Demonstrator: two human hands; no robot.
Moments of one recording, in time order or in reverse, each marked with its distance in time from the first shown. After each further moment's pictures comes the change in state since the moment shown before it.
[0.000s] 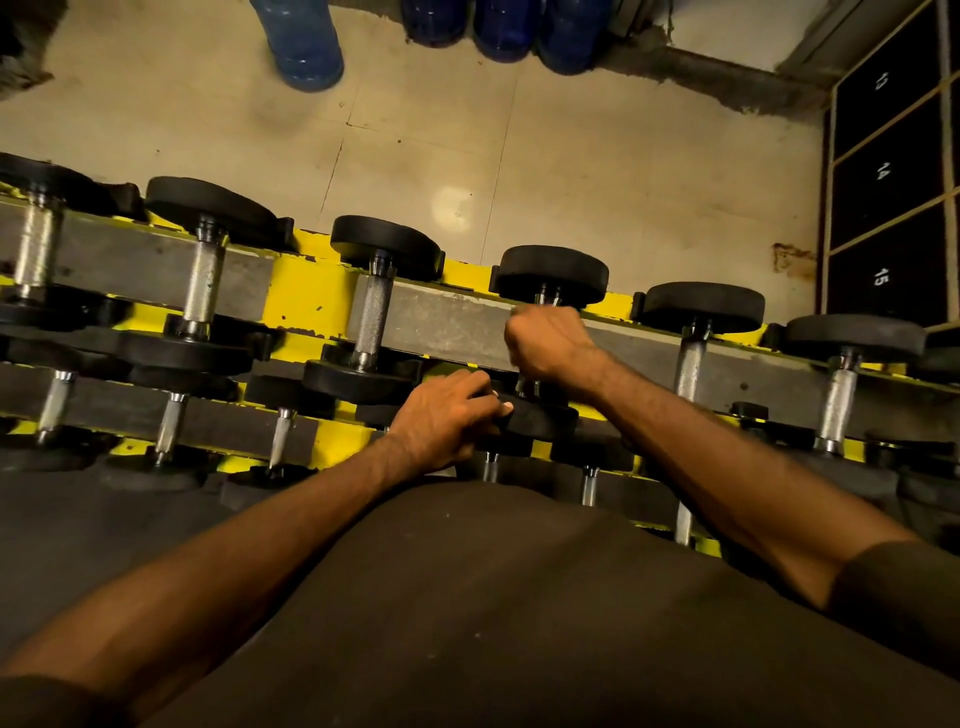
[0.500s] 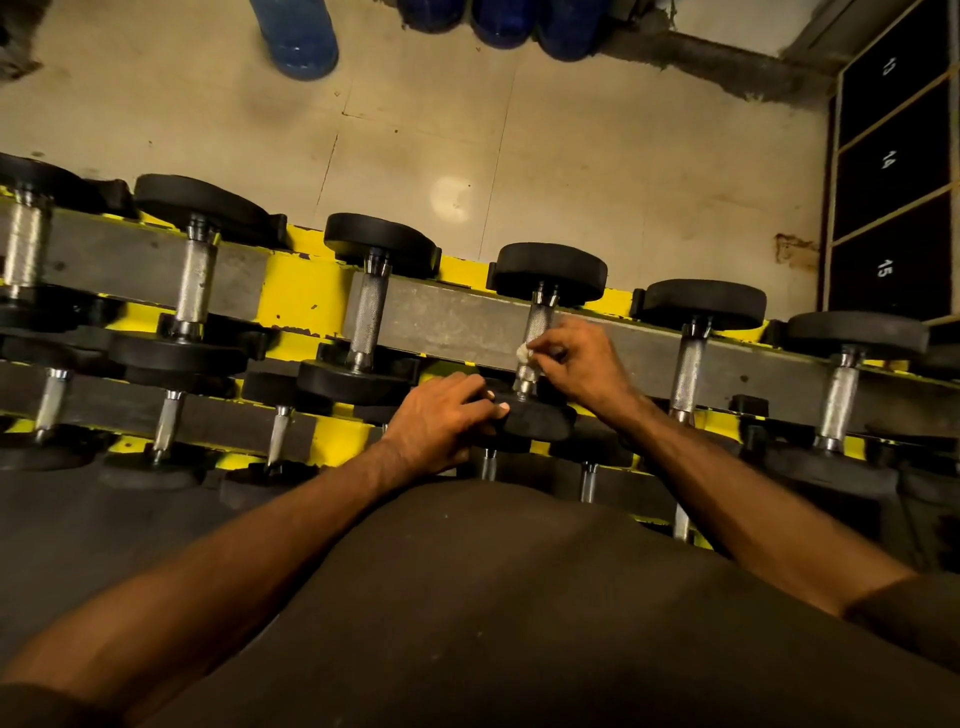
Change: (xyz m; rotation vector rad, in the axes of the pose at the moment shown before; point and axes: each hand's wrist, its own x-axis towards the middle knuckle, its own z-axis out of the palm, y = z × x) left_hand -0.002 -0.001 0.002 0.009 0.003 0.008; right_hand -0.038 0.033 0.044 0.683 0.266 0.125
